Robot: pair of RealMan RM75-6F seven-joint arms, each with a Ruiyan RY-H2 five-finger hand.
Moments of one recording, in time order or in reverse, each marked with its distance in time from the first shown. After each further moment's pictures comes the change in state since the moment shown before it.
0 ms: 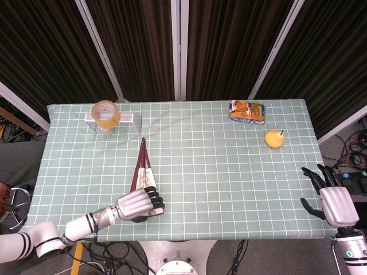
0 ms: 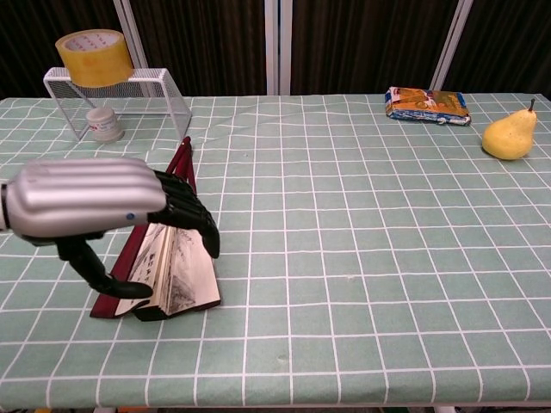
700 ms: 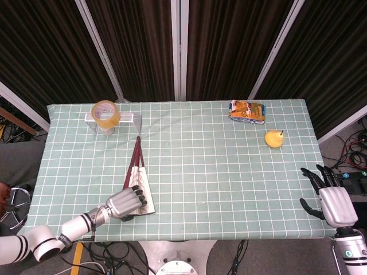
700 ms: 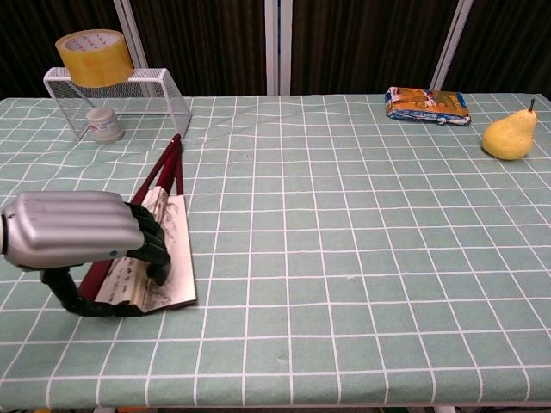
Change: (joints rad) left arm 0.013 0.036 0.036 -0.037 -0.263 -0.171 0.340; right arm 0.001 -0.006 -0.003 0.004 0.000 0.002 0.005
